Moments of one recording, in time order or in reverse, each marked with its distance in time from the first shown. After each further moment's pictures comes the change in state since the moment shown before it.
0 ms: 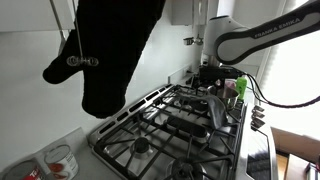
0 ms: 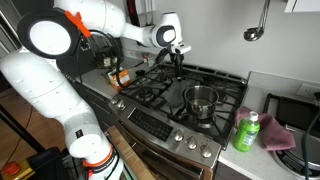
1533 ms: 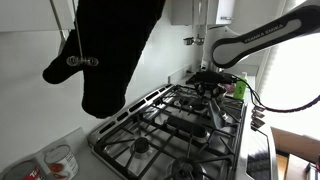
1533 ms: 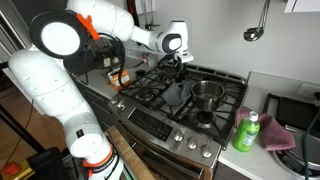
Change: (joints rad) arm 0.022 0.064 -0.066 -0.001 0.082 -0.004 0.135
